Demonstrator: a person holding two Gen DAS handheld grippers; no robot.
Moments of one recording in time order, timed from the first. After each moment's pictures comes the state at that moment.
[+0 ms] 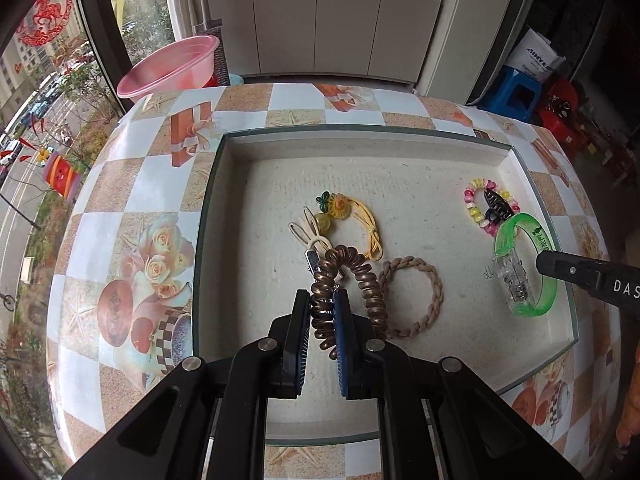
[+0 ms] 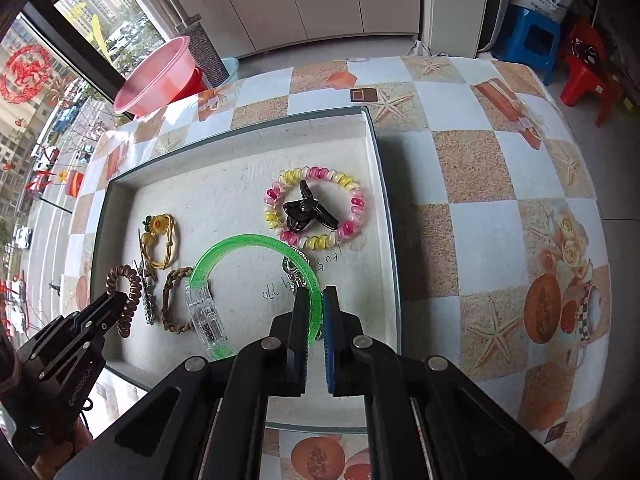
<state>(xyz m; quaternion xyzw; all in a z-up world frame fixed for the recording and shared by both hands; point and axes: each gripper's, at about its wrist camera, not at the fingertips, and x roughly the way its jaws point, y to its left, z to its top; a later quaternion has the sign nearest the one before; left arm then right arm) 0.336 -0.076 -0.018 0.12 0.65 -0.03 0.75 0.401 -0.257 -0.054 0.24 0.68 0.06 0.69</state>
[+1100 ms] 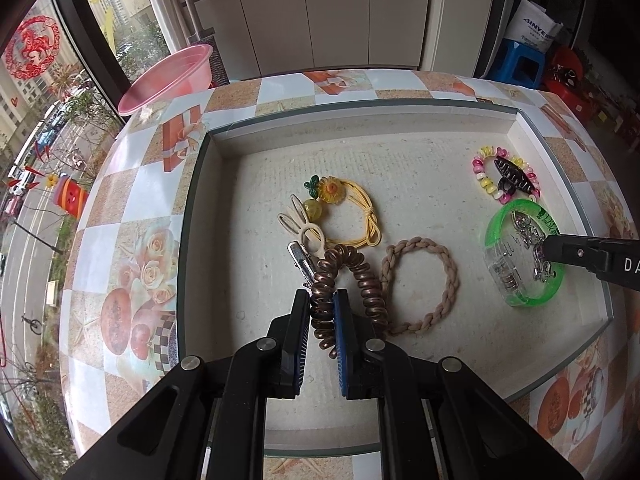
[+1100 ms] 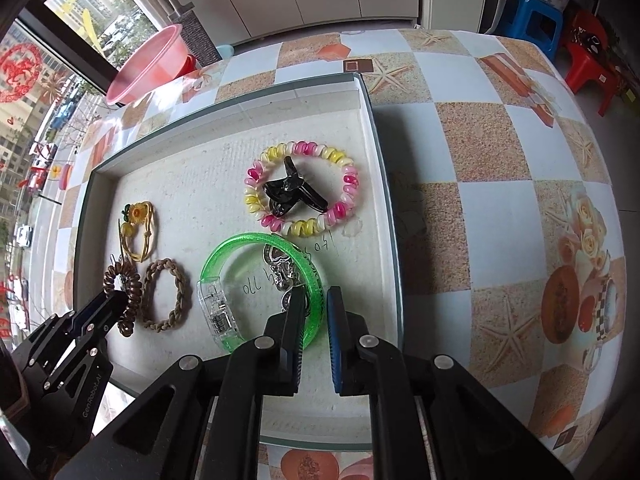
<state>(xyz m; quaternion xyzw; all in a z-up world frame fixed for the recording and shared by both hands) 0.329 -0.089 -0.033 0.18 0.64 -0.02 0.74 0.393 -0.255 -0.077 0.25 0.70 0.06 0.67</state>
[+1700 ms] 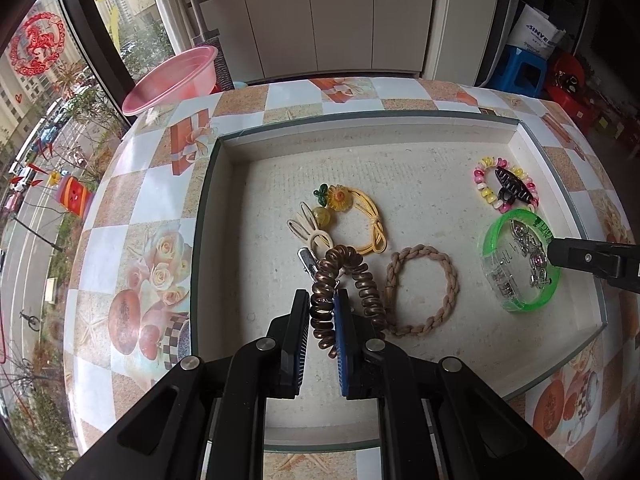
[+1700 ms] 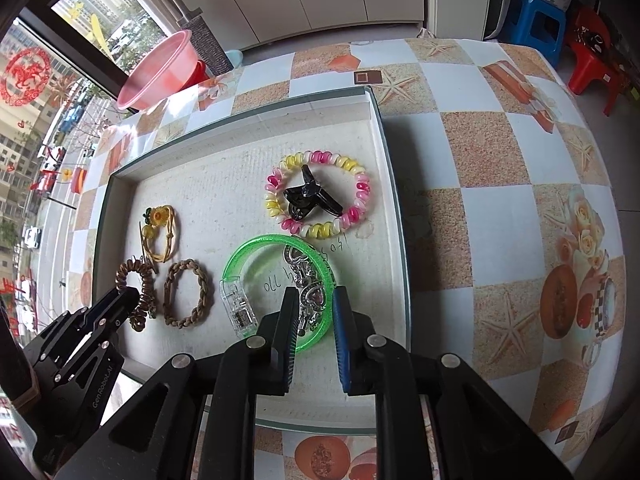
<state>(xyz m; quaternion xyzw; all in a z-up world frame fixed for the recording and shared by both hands) 0.332 -0.086 -0.026 0.17 0.64 -0.01 0.75 0.395 -0.257 -0.062 0.26 0.69 0.07 0.67</state>
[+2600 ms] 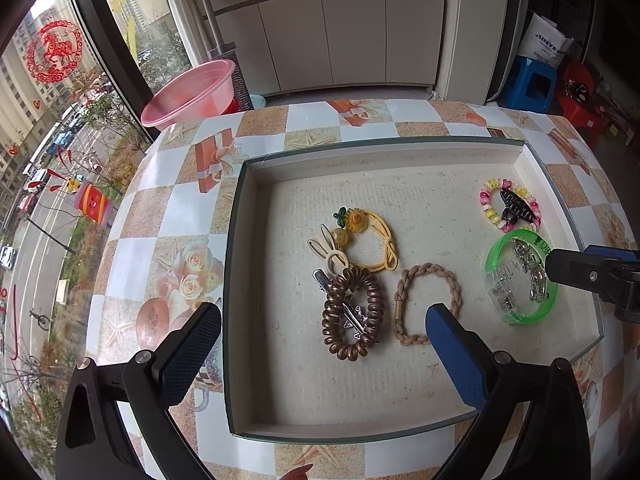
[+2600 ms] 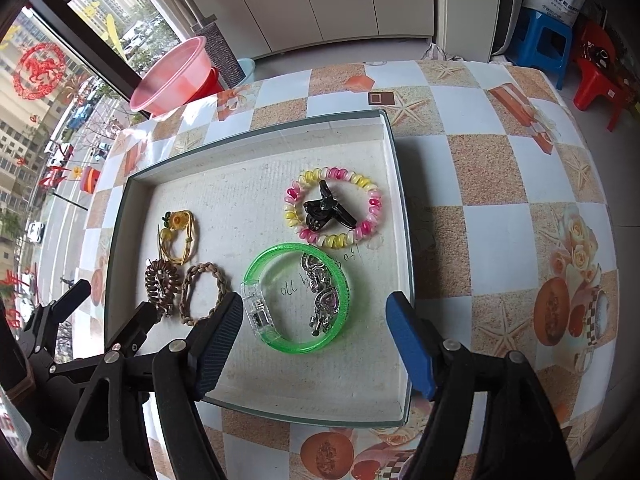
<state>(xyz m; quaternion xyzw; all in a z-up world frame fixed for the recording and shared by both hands) 0.336 -0.088 -0.007 0.18 0.62 0.01 0.76 0.398 -0.256 -0.045 0.26 0.67 0.09 0.69</state>
